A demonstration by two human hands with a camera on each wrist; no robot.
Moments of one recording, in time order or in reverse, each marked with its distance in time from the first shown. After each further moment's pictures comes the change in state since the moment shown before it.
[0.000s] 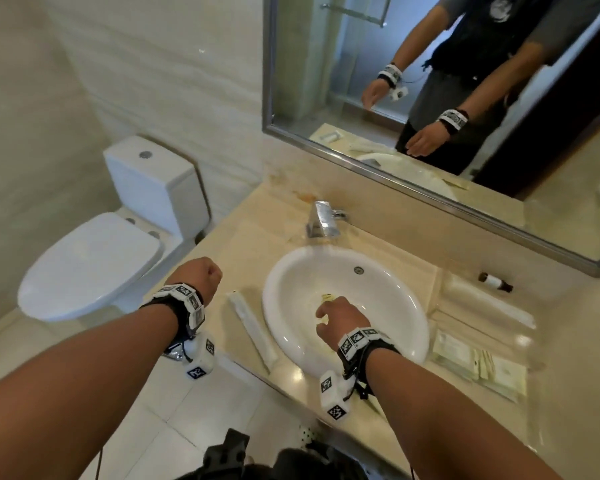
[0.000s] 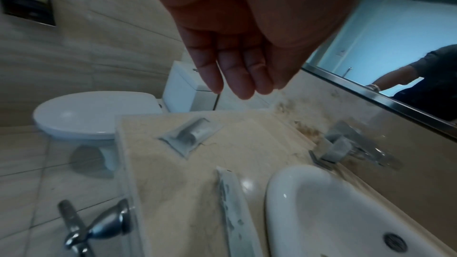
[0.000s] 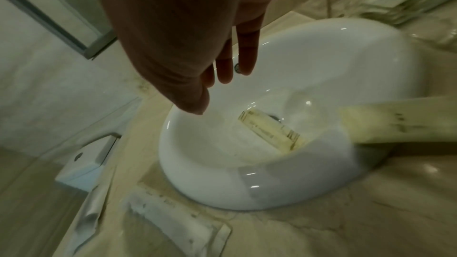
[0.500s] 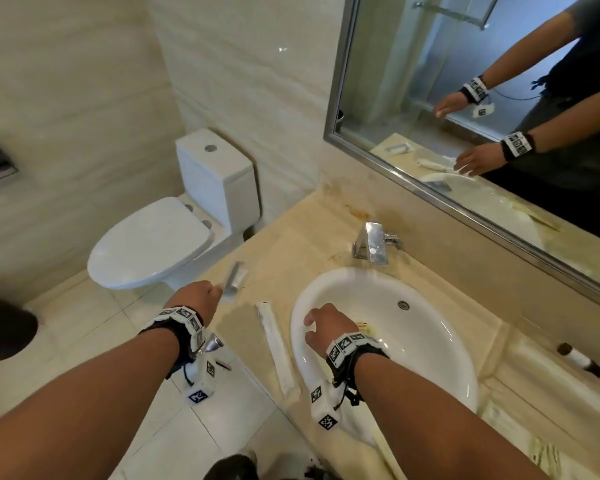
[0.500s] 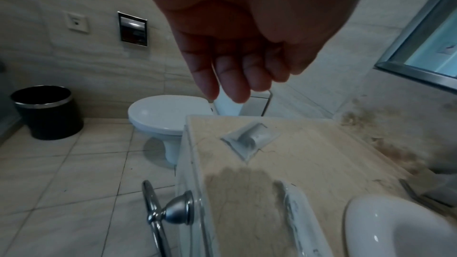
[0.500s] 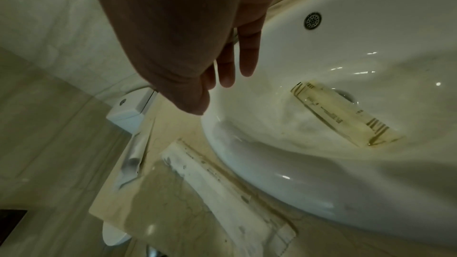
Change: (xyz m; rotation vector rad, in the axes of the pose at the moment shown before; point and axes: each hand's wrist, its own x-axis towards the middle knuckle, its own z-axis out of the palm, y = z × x) left_hand -0.003 -0.041 0.007 0.065 -0.041 -0.295; right_hand 0.079 -0.059 0.005 -0.053 -0.173 -0.279
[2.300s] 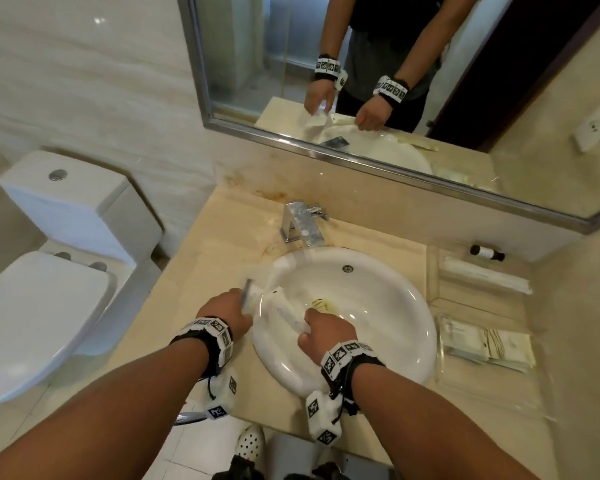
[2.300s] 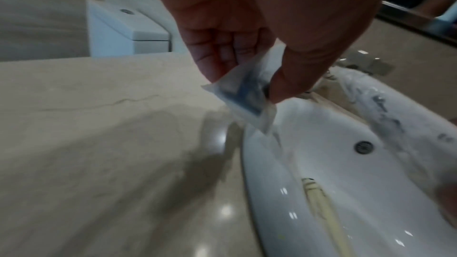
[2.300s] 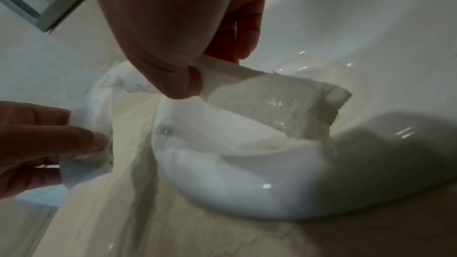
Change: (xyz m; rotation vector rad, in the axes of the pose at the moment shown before) left_hand 0.081 0.118 0.067 0.242 -0.287 0.507; right_hand -0.020 0.021 0.016 0.132 0.217 0.404
